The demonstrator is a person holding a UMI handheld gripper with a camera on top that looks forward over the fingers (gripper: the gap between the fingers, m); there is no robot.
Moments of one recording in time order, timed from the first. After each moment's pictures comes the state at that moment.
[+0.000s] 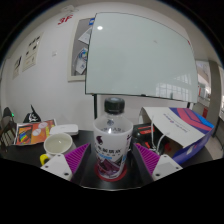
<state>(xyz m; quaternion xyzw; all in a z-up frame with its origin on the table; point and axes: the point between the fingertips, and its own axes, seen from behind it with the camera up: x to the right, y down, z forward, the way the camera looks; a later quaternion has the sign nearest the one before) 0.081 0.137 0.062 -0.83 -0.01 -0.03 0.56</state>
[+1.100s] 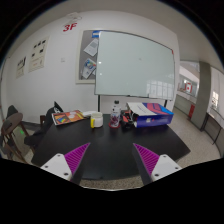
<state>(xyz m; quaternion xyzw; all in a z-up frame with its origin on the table) 0.007 -0.293 0.196 -0.84 0.02 -0.06 0.54</state>
